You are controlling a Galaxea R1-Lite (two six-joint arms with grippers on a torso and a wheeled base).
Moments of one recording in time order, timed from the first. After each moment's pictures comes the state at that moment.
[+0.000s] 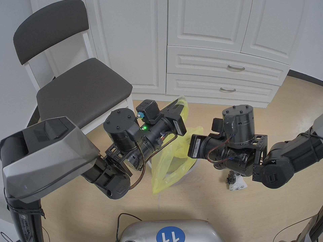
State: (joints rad) left arm -0.69 2.22 -1.03 -1.50 -0.04 -0.21; right arm 0.71 1.89 -0.92 -0.62 -0.19 0.50
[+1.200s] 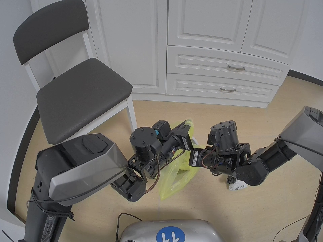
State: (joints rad) left arm -0.69 2.45 -1.19 -1.46 -0.04 -0.31; right arm 0.61 2.10 -0.96 -0.62 -0.13 0.50
